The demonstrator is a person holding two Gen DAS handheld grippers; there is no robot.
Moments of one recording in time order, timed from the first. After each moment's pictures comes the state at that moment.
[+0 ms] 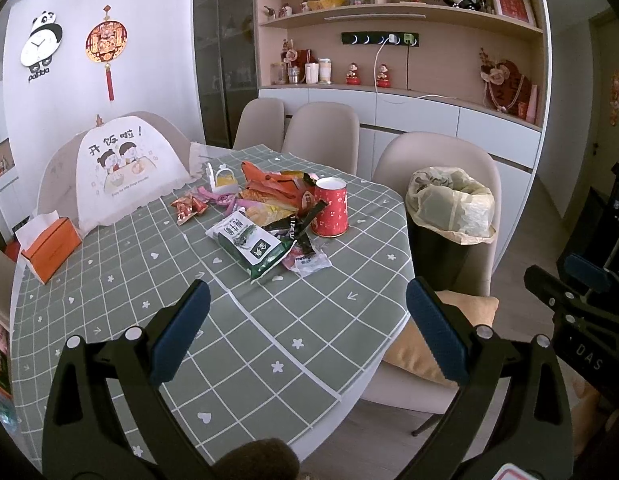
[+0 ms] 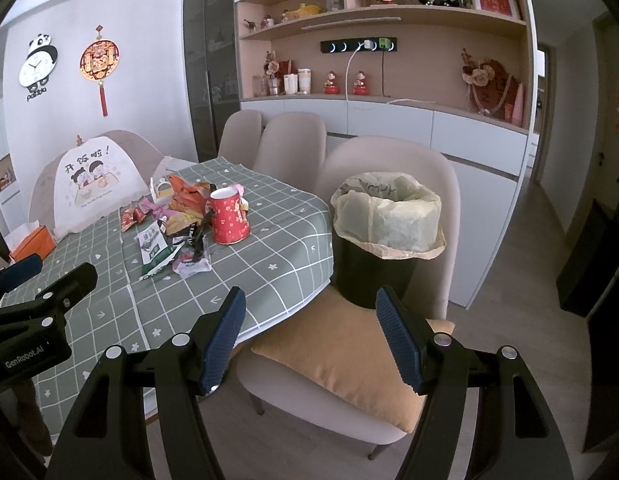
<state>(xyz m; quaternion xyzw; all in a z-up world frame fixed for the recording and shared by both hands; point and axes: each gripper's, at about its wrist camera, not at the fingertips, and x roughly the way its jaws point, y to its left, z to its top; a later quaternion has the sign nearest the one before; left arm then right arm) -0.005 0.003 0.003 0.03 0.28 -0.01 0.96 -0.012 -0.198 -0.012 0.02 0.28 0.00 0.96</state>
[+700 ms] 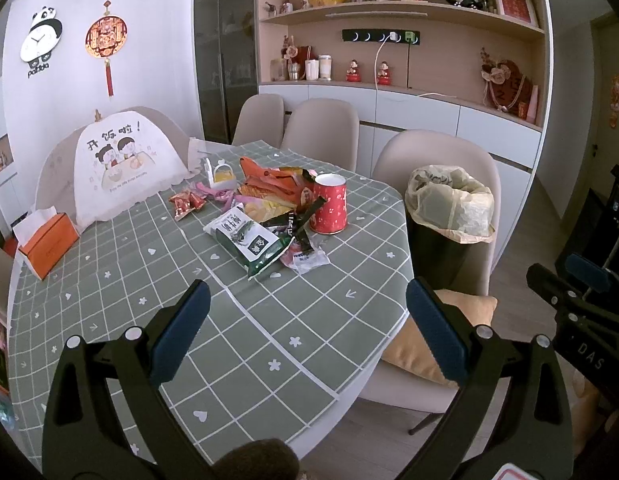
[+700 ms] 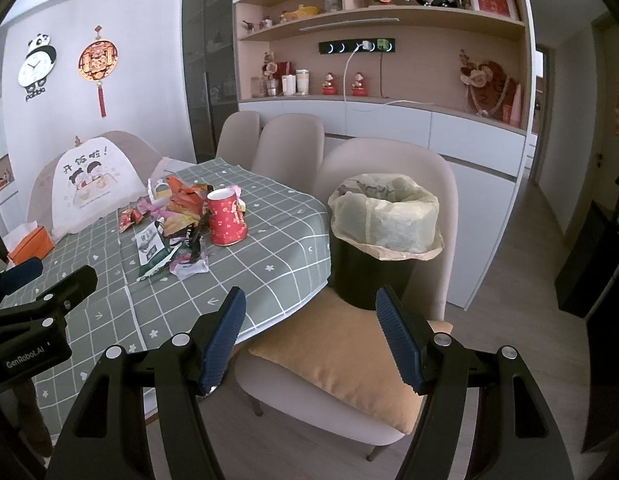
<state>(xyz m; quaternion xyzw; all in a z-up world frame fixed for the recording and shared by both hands) -0.005 0.000 -0.004 0.02 0.28 -0.02 0.96 -0.012 -0.198 -0.012 0.02 0.28 0.00 0.96</state>
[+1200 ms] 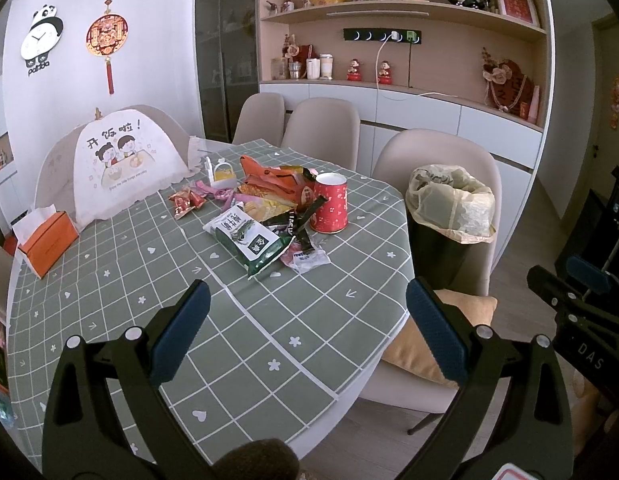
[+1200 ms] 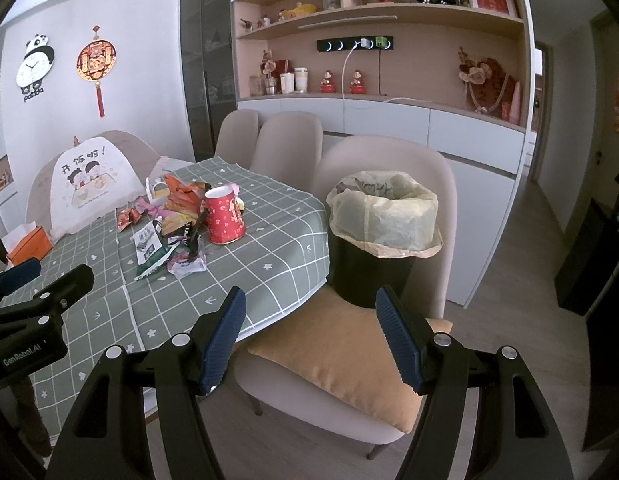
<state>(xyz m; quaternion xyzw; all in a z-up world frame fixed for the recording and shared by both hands) -0.004 0.000 -0.004 0.02 0.28 -0.02 0.96 -0.012 -0.198 -0.013 0.02 0.28 0.00 0.96</state>
